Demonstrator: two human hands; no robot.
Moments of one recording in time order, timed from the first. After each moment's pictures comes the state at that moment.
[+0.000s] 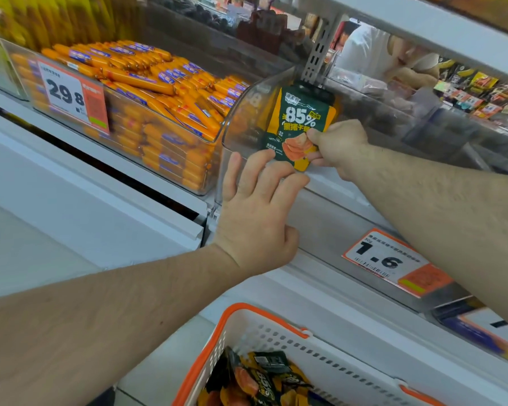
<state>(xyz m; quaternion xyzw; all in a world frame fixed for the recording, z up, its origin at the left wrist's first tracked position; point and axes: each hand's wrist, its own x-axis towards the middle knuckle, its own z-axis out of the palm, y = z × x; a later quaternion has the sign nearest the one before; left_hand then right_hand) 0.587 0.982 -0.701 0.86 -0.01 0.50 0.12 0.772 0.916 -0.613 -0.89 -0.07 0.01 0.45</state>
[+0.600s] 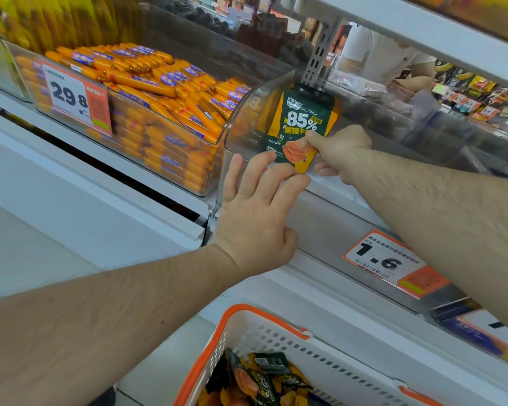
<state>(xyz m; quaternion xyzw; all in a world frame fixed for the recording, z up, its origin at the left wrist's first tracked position) 0.585 0.985 -0.701 0.86 -0.01 0.49 0.10 0.766 0.913 -0.611 -0.92 -0.03 -0.03 0.38</state>
